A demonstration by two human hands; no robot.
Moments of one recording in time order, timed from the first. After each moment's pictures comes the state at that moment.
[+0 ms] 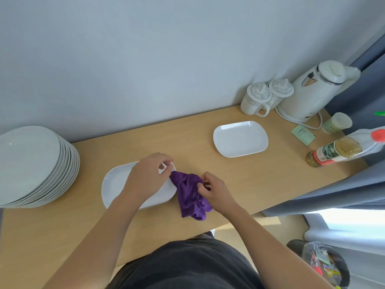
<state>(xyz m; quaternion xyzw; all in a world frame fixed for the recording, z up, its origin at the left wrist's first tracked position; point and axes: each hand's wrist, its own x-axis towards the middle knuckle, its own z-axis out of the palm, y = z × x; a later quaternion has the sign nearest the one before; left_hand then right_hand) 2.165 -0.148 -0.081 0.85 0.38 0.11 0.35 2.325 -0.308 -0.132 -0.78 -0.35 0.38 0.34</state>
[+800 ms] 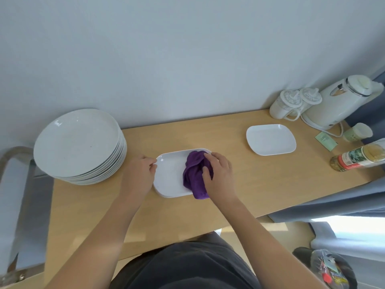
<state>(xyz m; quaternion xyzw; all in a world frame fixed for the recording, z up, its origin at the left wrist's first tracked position) 2.023 -0.100 -0.107 0.81 0.51 0.11 0.27 2.202 -0.241 -0.102 -0.85 -0.42 0.17 0.26</state>
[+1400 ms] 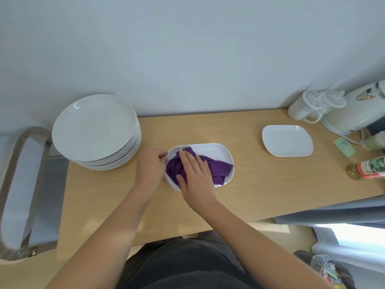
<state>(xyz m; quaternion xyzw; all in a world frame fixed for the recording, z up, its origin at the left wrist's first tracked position) 2.023 -0.102 -0.100 0.73 0.55 0.17 0.36 2.131 -0.212 -0.126 -0.78 -0.59 0.14 0.14</state>
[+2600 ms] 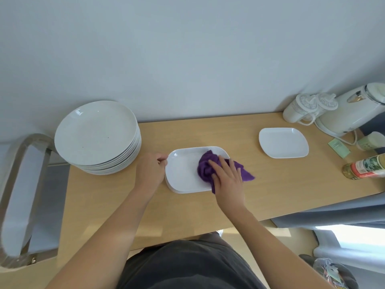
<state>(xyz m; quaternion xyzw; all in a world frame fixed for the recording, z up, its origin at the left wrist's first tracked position) 2.018 -0.099 -0.112 0.72 0.56 0.17 0.38 2.193 -0.256 -0.136 -0.84 -0.50 0.10 0.19</state>
